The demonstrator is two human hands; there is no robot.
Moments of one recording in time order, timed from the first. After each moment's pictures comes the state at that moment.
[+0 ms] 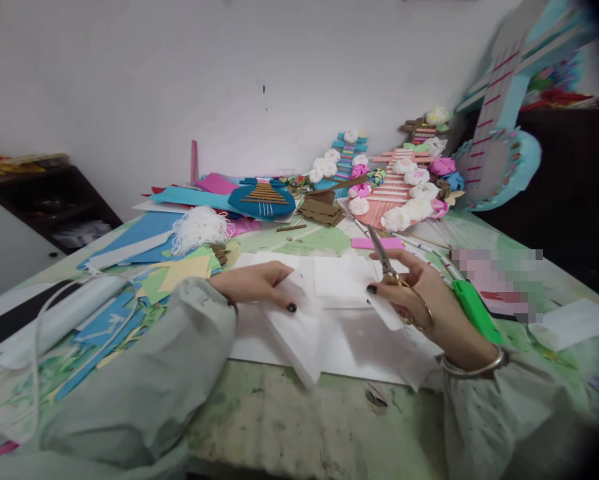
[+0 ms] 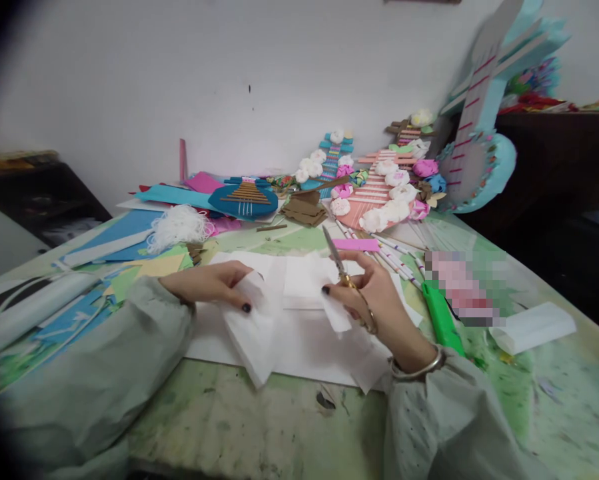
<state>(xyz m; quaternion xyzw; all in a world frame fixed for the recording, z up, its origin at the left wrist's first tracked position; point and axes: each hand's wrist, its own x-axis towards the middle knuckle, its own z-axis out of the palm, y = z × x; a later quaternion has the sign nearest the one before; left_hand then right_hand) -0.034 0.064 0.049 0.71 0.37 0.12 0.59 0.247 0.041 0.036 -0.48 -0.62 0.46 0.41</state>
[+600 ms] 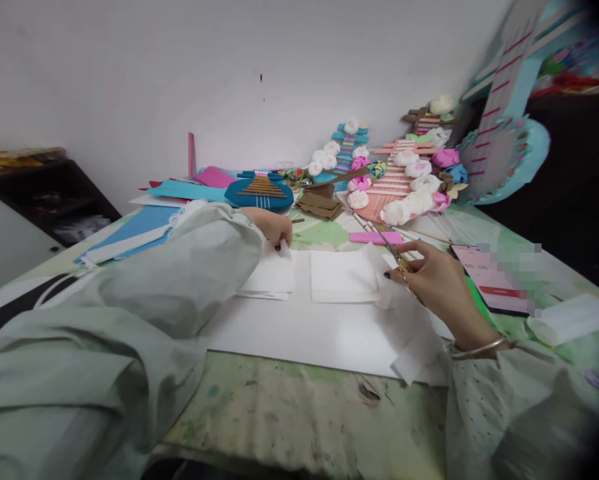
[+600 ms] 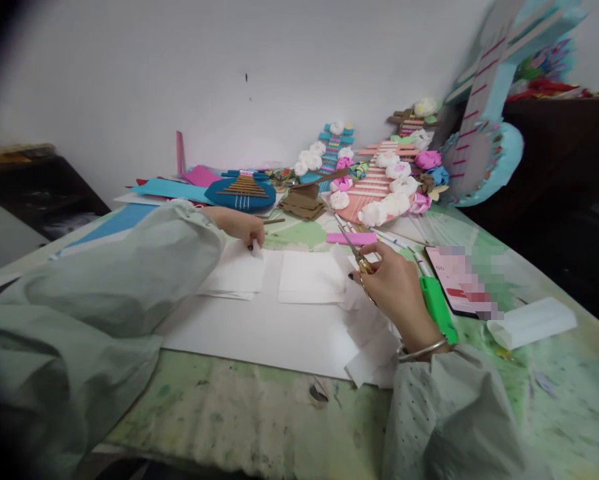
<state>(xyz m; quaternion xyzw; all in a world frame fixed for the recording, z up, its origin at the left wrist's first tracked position) -0.042 0.217 0.050 0.83 0.46 -0.16 0.27 0.278 0.067 0.028 -0.65 -0.66 0.14 0.34</state>
